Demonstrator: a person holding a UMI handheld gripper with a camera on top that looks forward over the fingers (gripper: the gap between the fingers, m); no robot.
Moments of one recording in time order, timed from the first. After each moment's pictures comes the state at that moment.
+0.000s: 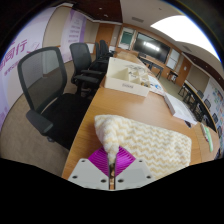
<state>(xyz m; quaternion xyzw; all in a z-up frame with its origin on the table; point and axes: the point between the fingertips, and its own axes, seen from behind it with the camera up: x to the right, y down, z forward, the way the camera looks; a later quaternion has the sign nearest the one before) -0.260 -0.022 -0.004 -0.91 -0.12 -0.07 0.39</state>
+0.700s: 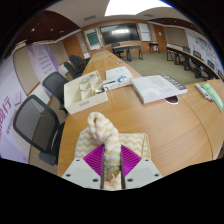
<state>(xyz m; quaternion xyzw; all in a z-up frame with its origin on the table) -0.129 0.004 0.055 -0.92 0.09 0.09 0.38</state>
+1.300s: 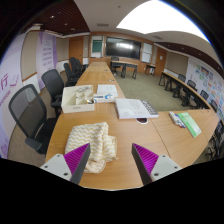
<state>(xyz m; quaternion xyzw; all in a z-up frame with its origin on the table) -0.064 -0.085 0.157 -0.90 0.03 -0.06 0.43</state>
